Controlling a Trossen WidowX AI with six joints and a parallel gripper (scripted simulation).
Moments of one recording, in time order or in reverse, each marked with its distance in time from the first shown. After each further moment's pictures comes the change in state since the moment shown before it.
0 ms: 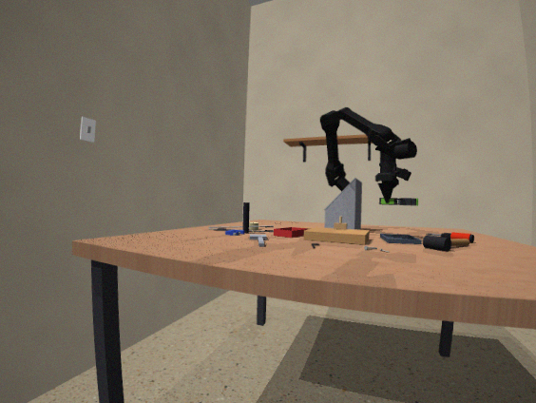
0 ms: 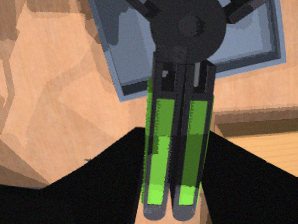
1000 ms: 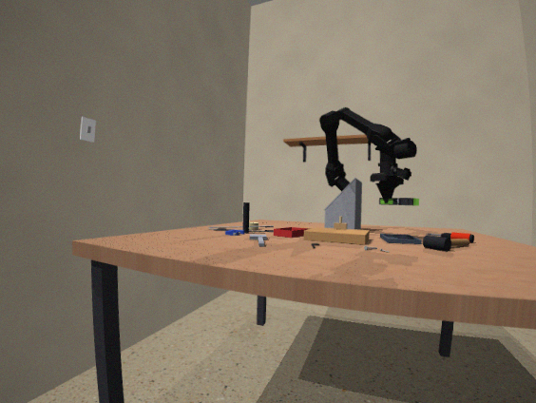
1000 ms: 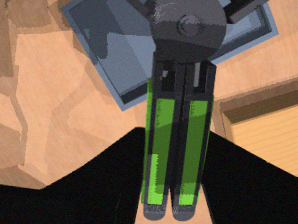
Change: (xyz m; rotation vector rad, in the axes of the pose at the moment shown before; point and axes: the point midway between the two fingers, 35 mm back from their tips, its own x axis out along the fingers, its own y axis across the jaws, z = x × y) arm 0.000 -0.006 0.000 0.232 -0.002 -0.001
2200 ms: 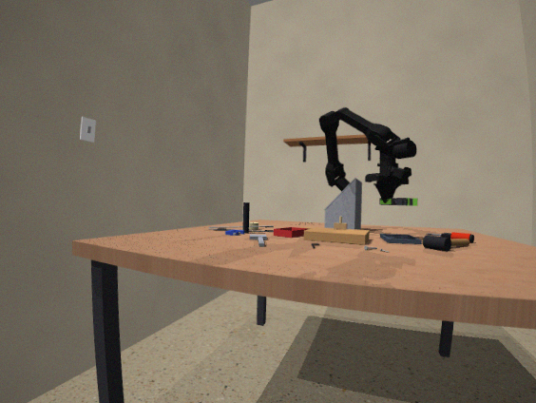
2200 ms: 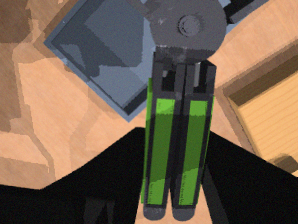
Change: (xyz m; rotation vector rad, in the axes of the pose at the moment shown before) arm 0.001 -0.006 0.002 0.281 0.000 0.000
